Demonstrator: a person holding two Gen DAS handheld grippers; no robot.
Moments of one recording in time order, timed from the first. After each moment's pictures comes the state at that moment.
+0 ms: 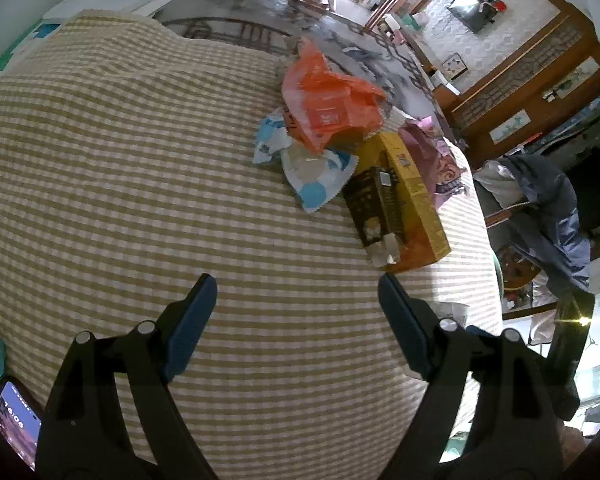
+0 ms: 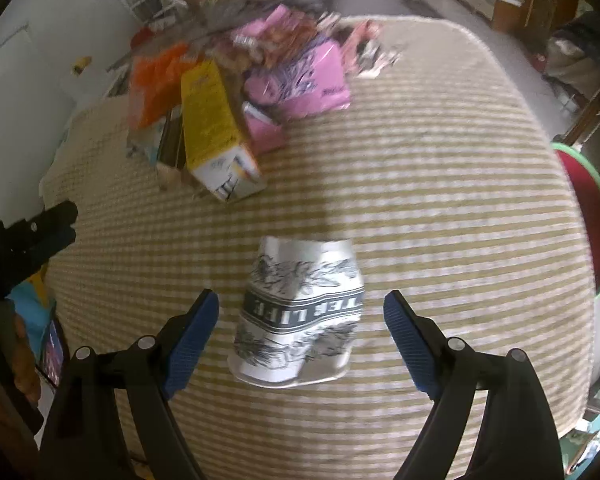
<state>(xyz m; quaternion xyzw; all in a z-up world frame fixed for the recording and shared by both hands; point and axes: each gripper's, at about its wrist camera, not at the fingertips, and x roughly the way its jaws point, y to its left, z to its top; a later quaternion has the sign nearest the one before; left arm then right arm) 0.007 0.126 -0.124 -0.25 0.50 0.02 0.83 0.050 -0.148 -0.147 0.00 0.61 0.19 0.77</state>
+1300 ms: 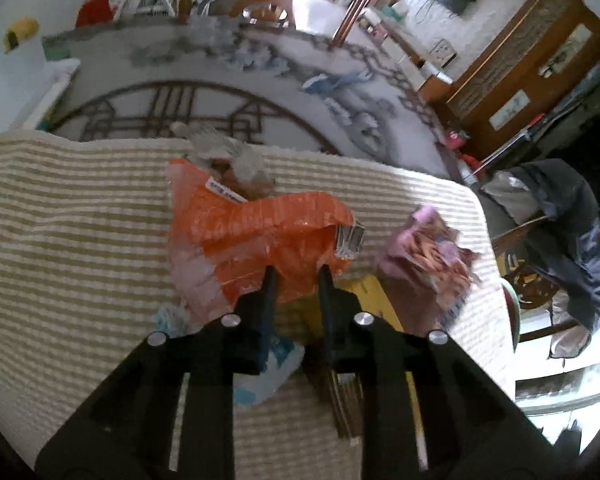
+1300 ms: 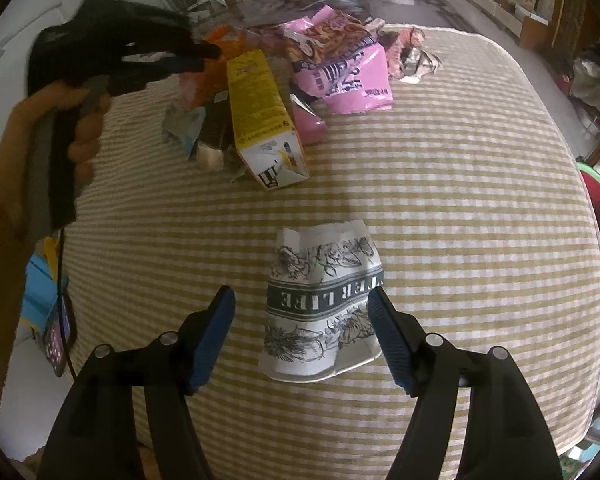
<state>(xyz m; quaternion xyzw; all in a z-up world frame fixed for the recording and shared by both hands) 0.152 0.107 -0.107 -0.19 0.49 -0.01 0.85 0.037 -0.146 -0.138 -0.02 0.58 0.24 0.78</state>
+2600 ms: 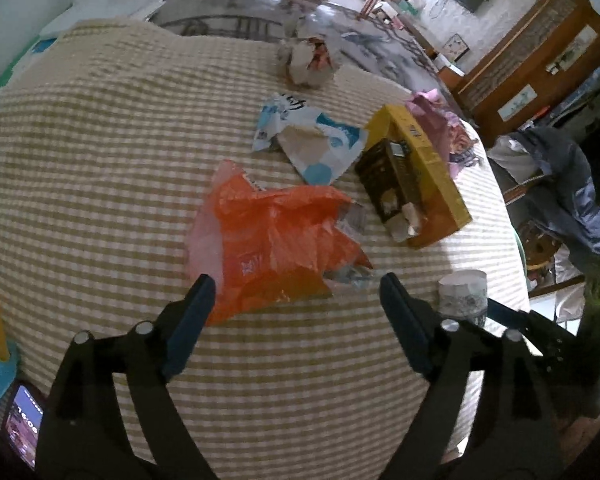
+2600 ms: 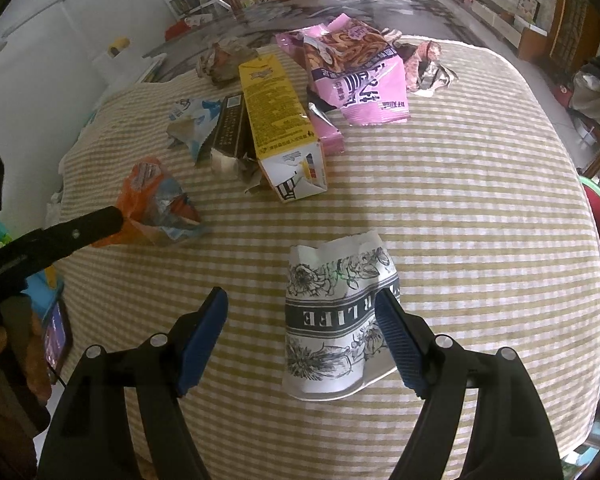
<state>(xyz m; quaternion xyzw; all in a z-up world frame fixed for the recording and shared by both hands) 0.003 0.114 -0.136 -0.20 0.52 0.02 0.83 0.036 -0.112 -0.142 -0.03 0.56 0.24 0.79</state>
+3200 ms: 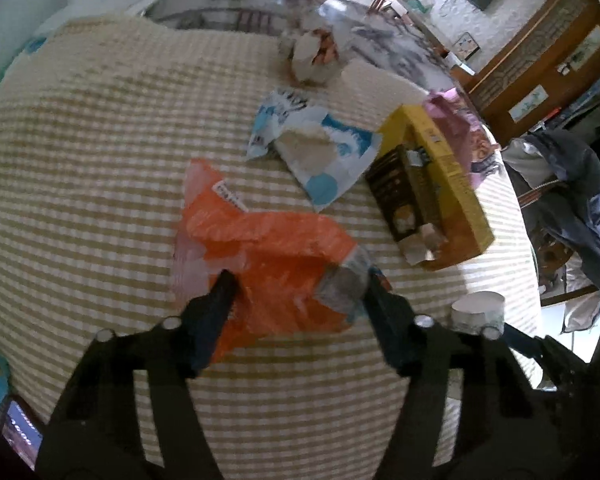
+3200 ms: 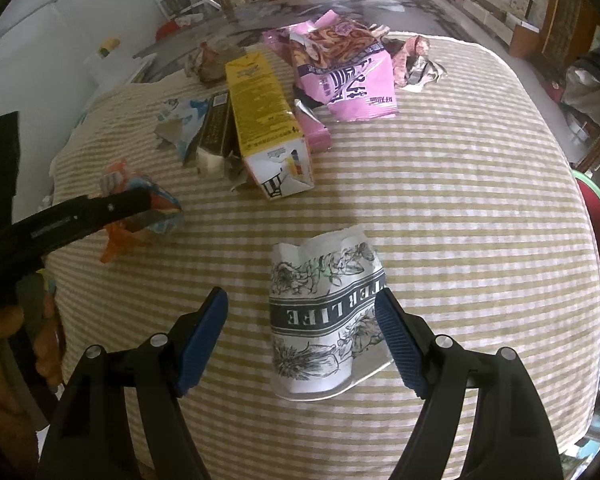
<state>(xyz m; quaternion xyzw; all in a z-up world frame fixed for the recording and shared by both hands) 0.026 0.109 -0.146 -0.19 0.52 0.04 0.83 0.037 -0.116 -0.145 -0.03 0.57 0.22 0.79</state>
